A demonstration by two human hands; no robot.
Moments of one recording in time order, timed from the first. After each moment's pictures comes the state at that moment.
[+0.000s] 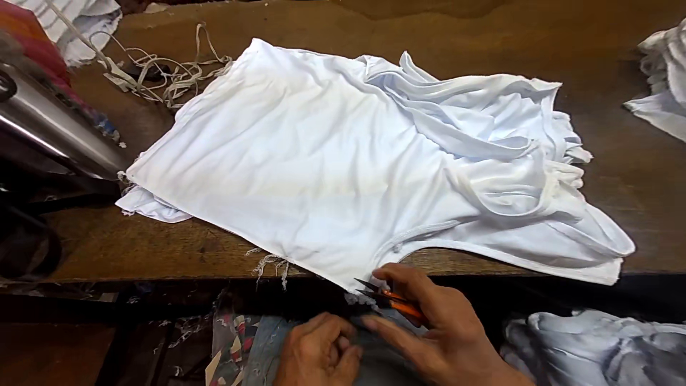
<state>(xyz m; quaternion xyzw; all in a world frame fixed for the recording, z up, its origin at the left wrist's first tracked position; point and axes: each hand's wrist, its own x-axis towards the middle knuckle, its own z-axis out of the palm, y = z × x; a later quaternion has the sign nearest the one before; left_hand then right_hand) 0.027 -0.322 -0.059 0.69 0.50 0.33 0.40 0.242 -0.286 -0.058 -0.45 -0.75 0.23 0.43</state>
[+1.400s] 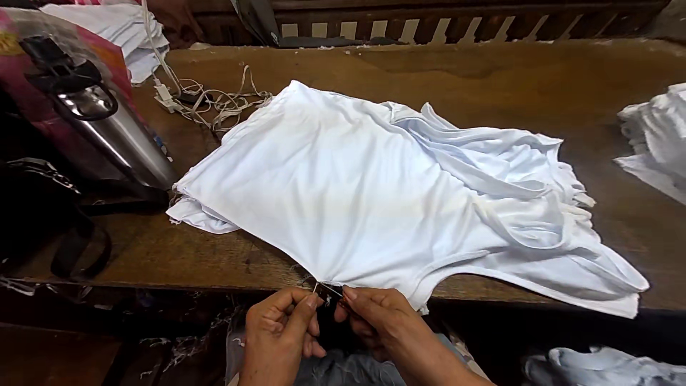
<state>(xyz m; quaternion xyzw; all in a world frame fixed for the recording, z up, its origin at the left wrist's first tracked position) -0.043 -0.283 -0.029 0.47 0.48 0.55 0.50 0.144 -0.263 -0.018 -0.46 -0.44 0.69 0.33</state>
